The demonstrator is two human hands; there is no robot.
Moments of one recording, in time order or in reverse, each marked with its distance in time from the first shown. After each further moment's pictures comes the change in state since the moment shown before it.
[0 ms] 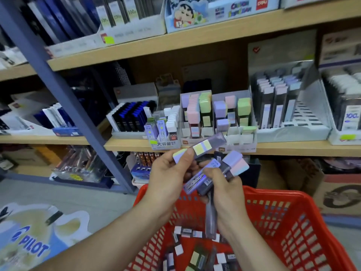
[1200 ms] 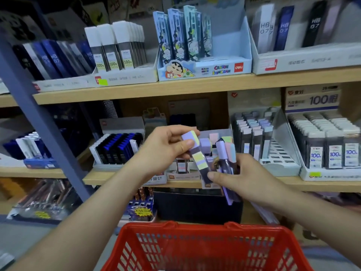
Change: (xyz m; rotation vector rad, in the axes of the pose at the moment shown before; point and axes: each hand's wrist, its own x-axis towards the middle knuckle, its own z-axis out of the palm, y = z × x) left_hand 0.086 0.092 0.015 0.352 -0.498 0.291; right_hand 0.045 -0.132 -0.025 -0.926 -0.404 -0.346
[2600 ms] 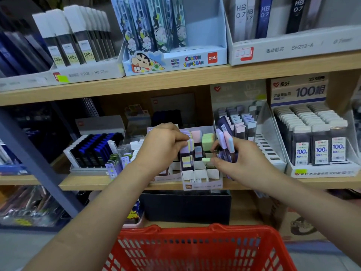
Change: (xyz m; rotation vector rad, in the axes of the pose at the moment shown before) left_hand 0.058 -0.038 0.038 0.890 0.158 0.244; right_hand 0.030 0.050 -0.045 -0.258 0.165 -0.173
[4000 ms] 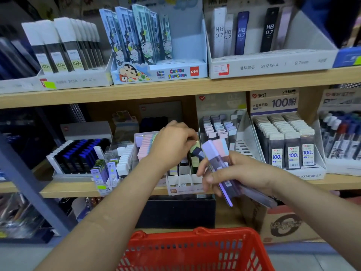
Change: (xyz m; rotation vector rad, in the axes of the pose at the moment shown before) left_hand 0.033 0.037 0.024 0.085 -0.012 0.118; right_hand -0.010 -0.008 -0.036 0.600 -0.546 0.315
